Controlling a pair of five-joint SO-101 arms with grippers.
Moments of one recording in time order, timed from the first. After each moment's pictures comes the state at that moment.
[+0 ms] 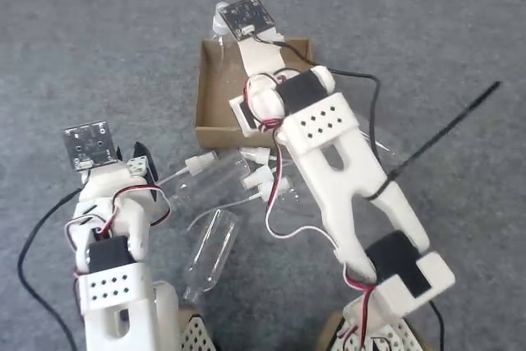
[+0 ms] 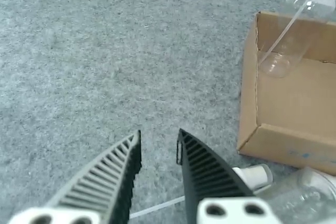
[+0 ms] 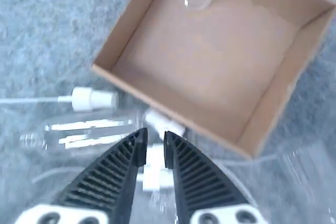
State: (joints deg) left arm -19.7 -69.9 81.0 37.1 6.1; right arm -34.2 4.2 -13.2 77.6 -2.5
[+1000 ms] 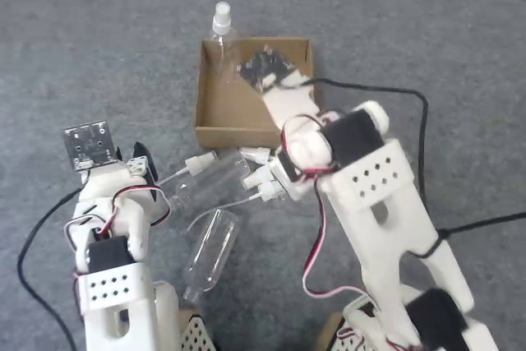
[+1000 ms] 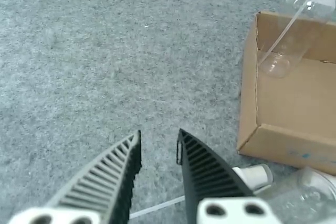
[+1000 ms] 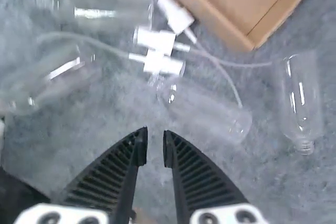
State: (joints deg) left arm -19.7 -69.9 81.0 37.1 6.1; right arm -34.4 -19.4 0.1 100.4 11.8
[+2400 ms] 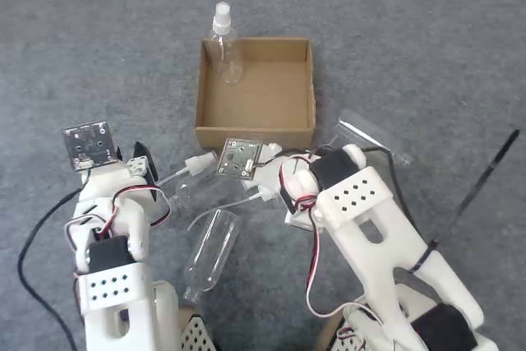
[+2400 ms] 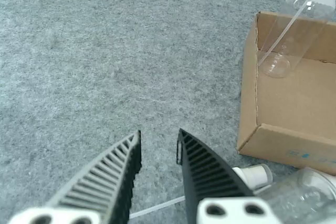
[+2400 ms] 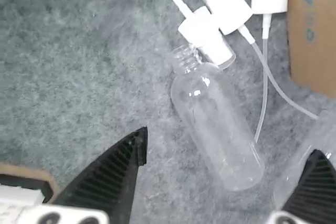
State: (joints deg) left arm -19.7 -69.9 81.0 37.1 6.1; right arm -34.5 -24.4 35.1 76.7 43.6
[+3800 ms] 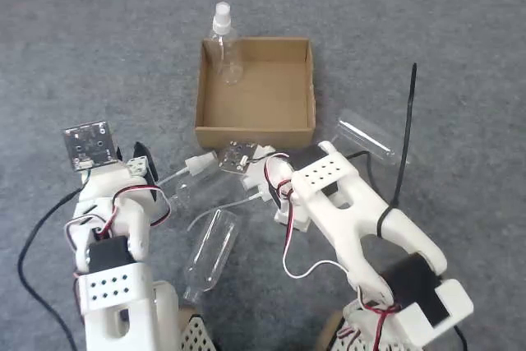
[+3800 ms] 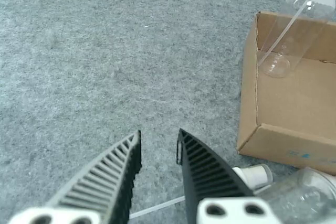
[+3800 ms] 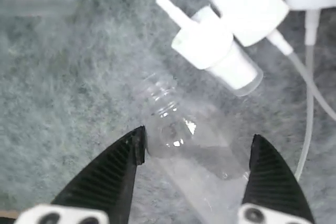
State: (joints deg) left arm -19.7 -69.9 81.0 37.1 6.1; right arm -34.4 -4.3 35.9 64.4 36.1
